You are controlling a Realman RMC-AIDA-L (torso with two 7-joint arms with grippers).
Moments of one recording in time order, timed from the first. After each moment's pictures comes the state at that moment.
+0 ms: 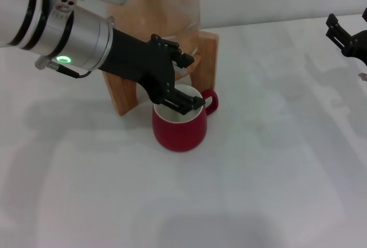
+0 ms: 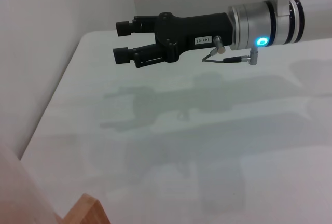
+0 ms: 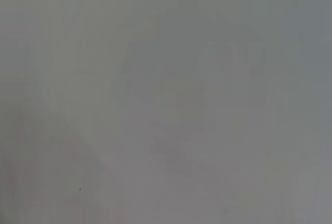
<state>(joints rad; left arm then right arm) -0.91 -2.06 1.31 1.04 2.14 1.43 -1.83 0.39 2.01 -1.56 -0.26 0.10 -1.07 0.36</state>
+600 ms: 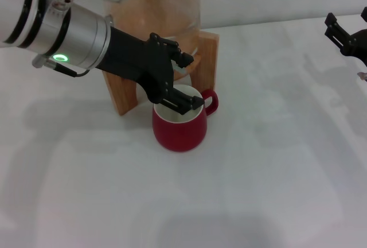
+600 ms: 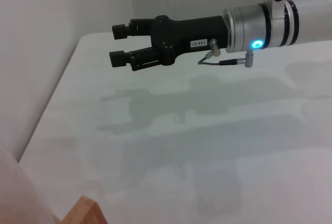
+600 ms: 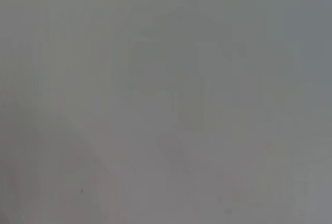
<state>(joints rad) -0.91 -2.06 1.30 1.06 2.14 1.46 -1.83 0.39 2.01 -1.56 -0.27 0.10 -1.06 0.36</state>
